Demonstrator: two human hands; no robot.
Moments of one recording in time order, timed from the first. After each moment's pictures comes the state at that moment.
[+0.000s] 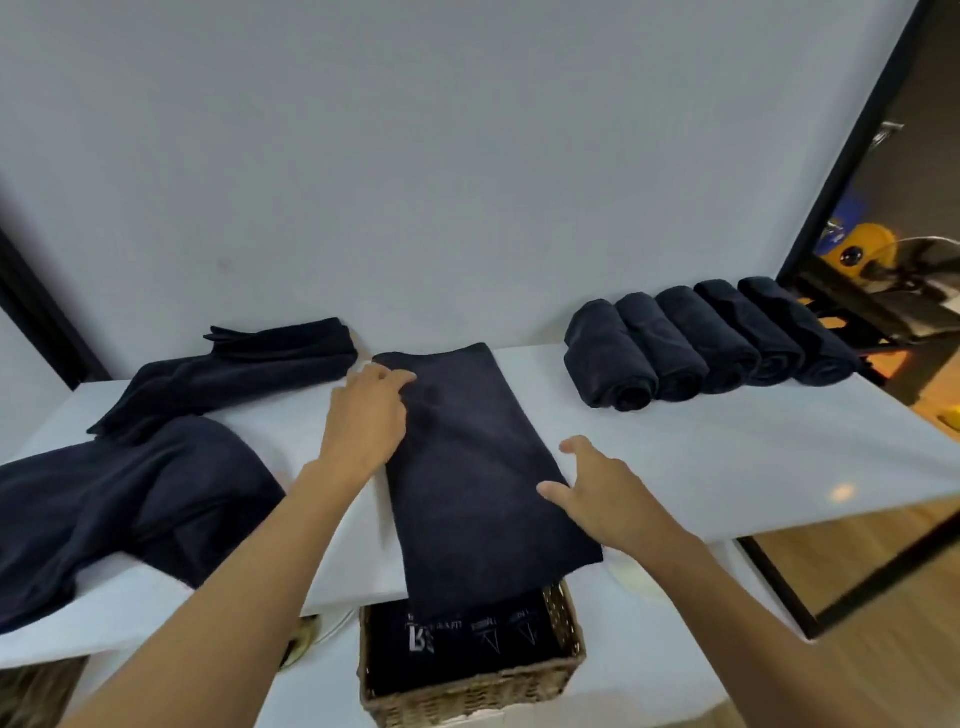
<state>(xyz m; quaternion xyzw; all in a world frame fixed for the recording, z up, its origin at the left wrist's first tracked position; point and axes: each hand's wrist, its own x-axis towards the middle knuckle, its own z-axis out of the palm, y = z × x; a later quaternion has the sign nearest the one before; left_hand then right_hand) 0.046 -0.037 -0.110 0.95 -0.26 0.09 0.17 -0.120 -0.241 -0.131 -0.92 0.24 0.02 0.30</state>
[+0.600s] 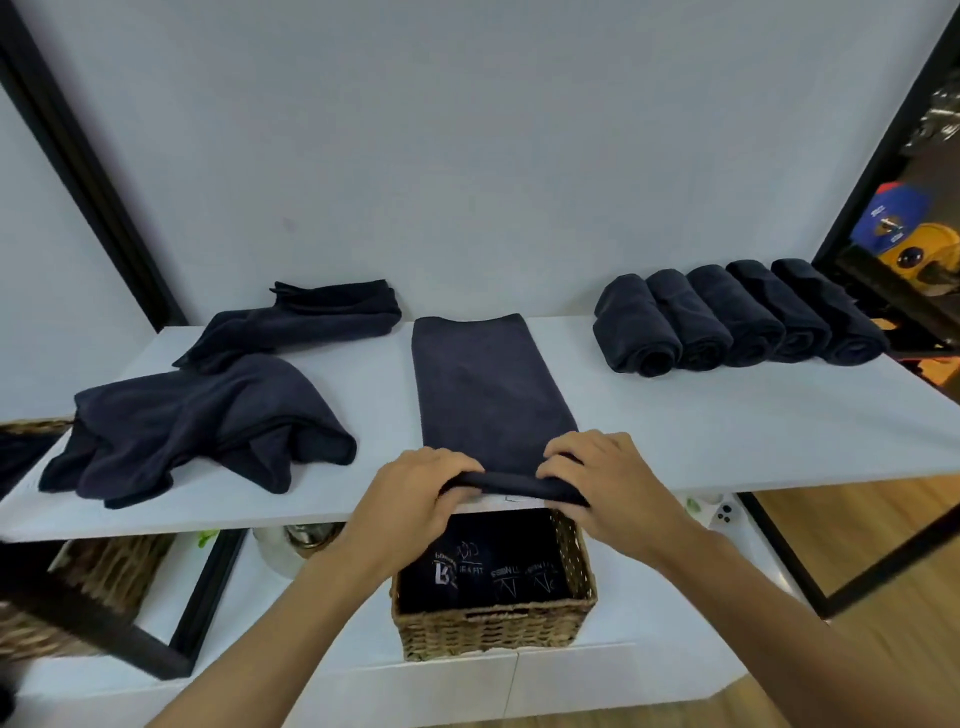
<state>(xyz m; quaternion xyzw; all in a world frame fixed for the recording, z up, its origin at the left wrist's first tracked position) -0.094 0.020 -0.135 0.87 -0.41 0.08 0.27 -0.169 -0.219 -0.140 -0.98 -0.14 -0.16 0.06</state>
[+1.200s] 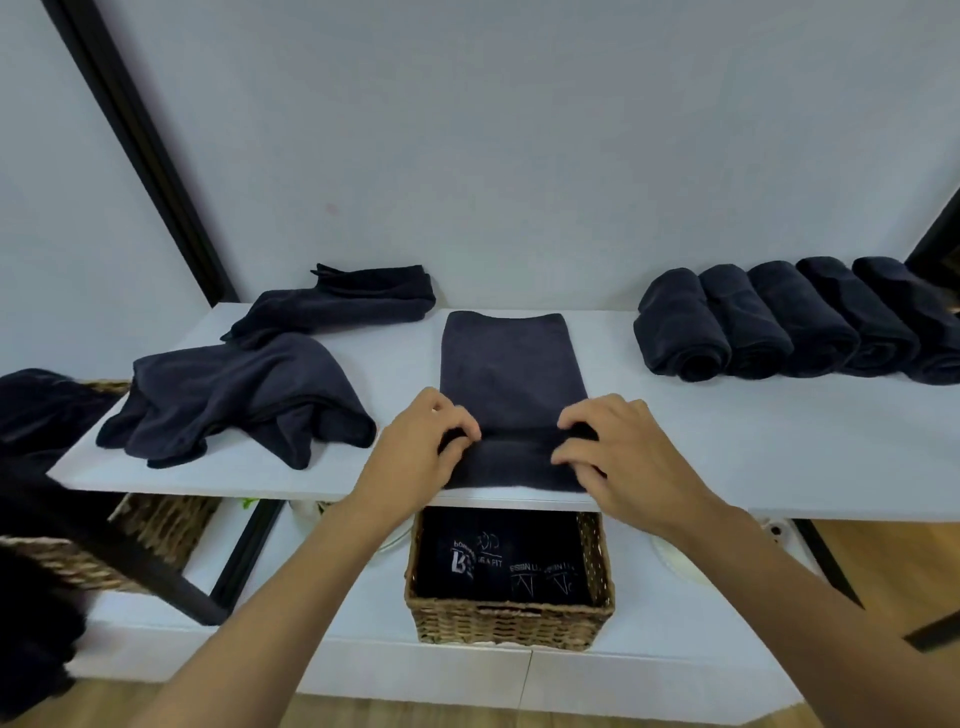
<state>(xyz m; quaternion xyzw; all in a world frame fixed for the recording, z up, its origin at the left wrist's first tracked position) -0.073 0.009 -0.128 0.91 -0.28 0.08 0.29 -0.141 -0.239 -0.134 -0.94 -0.22 -0.24 0.08</state>
